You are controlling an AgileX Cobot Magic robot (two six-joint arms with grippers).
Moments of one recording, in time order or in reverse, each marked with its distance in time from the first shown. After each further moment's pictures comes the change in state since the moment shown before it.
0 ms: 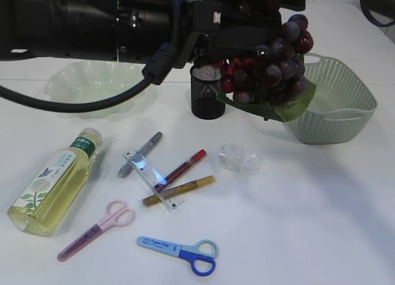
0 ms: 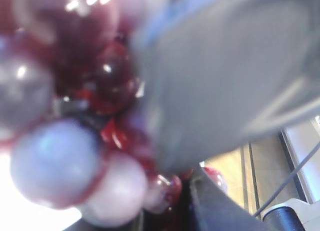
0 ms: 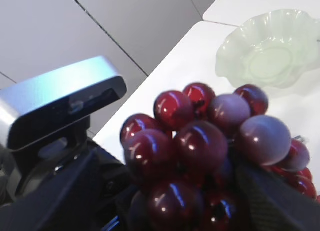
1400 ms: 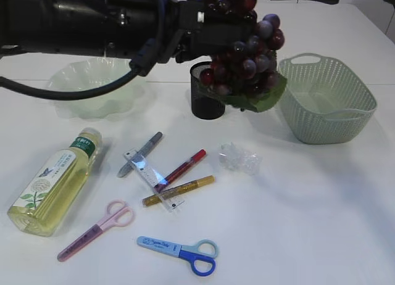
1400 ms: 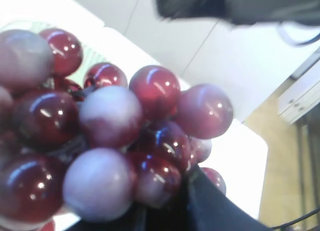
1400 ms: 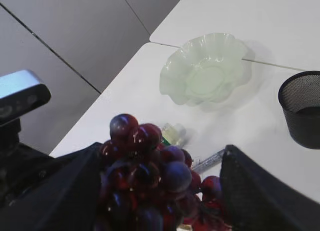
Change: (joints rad) left arm 0.049 0.000 0.000 0.024 -0.042 0.000; right arm -0.090 0.000 -0.002 -0.081 -0.067 0.014
